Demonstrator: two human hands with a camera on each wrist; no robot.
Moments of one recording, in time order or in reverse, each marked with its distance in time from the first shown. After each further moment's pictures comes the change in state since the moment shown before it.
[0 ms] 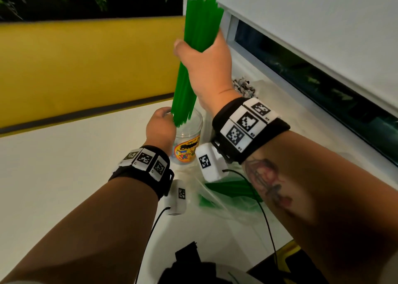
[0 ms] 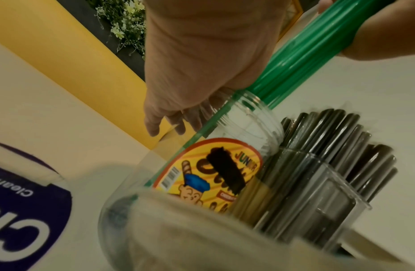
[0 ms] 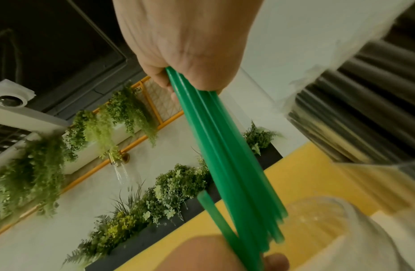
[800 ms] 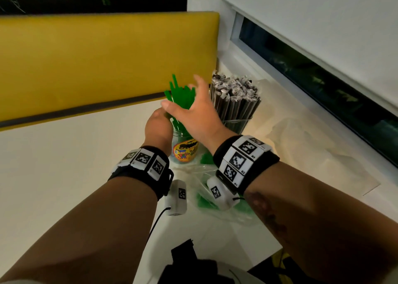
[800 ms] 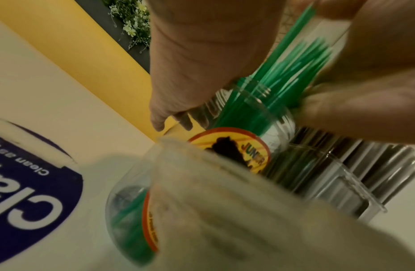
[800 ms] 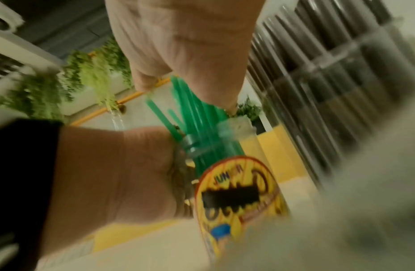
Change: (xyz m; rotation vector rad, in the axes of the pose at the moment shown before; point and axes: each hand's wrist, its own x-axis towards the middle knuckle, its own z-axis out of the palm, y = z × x) left_hand 0.005 -0.001 0.002 -0.089 -0.095 0.002; right_hand -0.044 0.081 -0.006 -0.184 -0.344 0.163
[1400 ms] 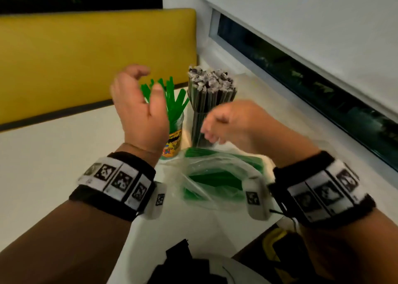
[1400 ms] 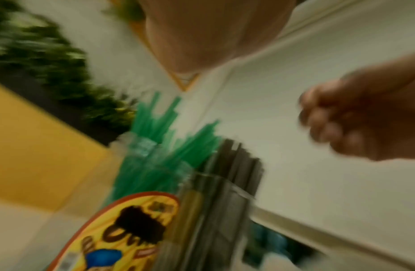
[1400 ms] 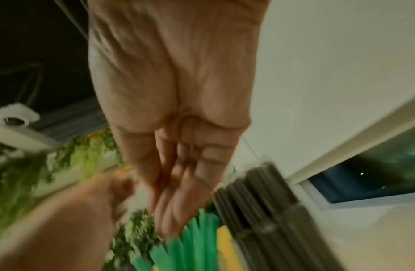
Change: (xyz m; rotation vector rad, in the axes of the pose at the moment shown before) left_hand -0.083 0.047 0.009 0.203 0.374 1.077; right_hand -0.076 -0.047 -0.116 -0.570 -0.427 0.062
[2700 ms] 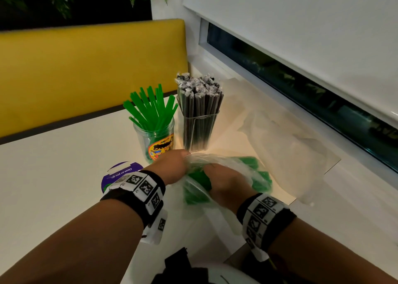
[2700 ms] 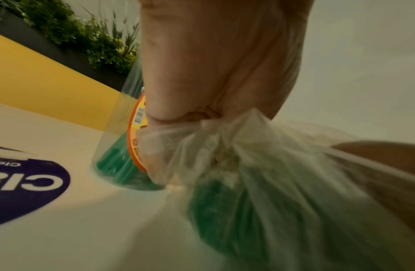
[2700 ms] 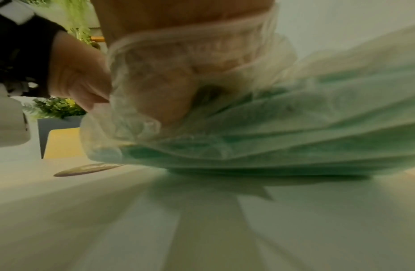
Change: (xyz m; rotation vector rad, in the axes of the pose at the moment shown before) left_hand -0.085 -0.064 0.036 0.440 -1.398 -0.374; right_hand -0.013 0.111 0.153 -0.286 0.245 0.072
